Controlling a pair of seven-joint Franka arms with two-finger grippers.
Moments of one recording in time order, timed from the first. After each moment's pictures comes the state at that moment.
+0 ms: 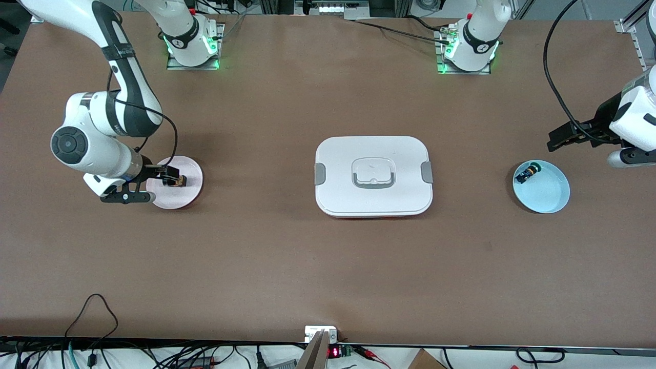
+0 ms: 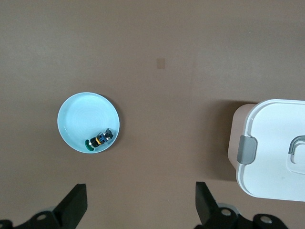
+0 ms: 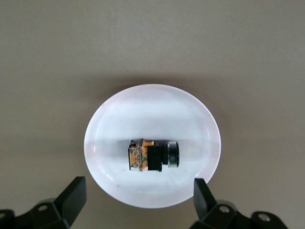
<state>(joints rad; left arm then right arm) 0.04 0.08 -0.05 -1.58 0.00 1.61 -0.14 0.08 0.32 -0.02 -2.02 -0.02 2.19 0.07</state>
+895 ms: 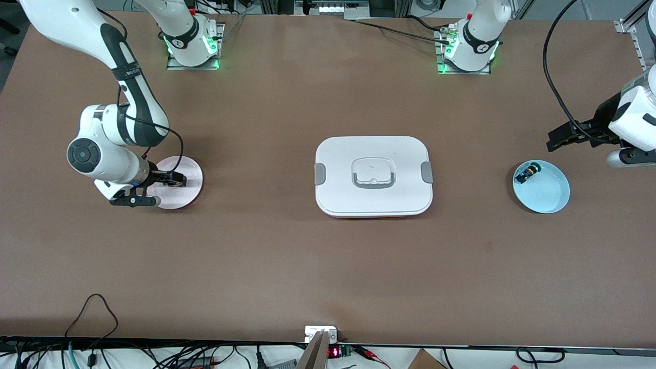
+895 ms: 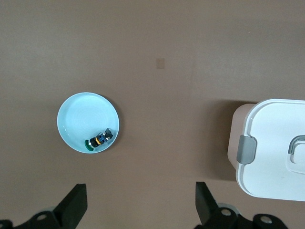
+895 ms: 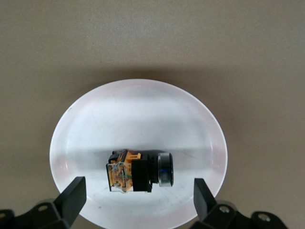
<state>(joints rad) 0.03 0.08 -0.05 -1.58 0.00 1.61 -0.14 0.06 0.40 -0.02 -2.05 -0.03 2.29 0.07</state>
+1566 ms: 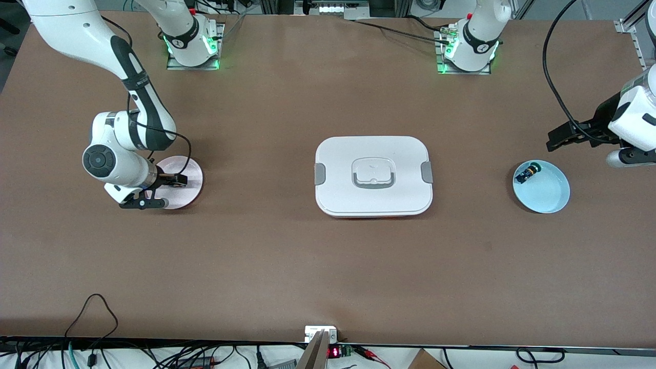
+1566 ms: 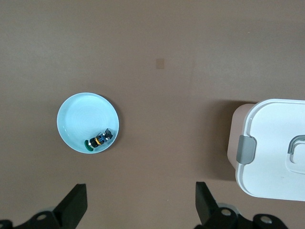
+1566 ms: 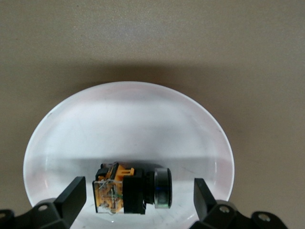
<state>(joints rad) 0.03 0.08 -0.05 -1.58 0.00 1.61 -0.14 0.06 0.45 -0.02 -2.06 -0.08 2.34 0.07</state>
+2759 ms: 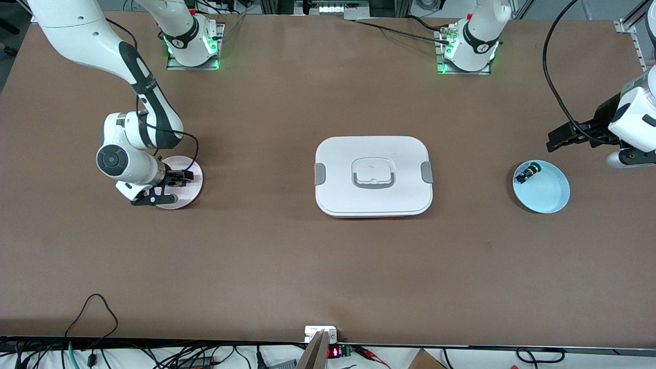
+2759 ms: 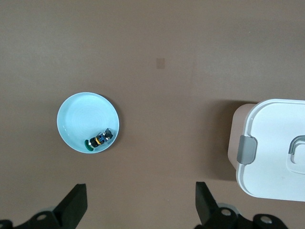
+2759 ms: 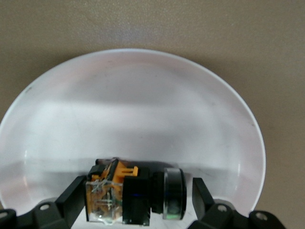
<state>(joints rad) 0.03 0.08 -0.05 -1.58 0.00 1.61 -0.14 0.07 0.48 -0.02 -2.11 -0.09 2.40 0.03</state>
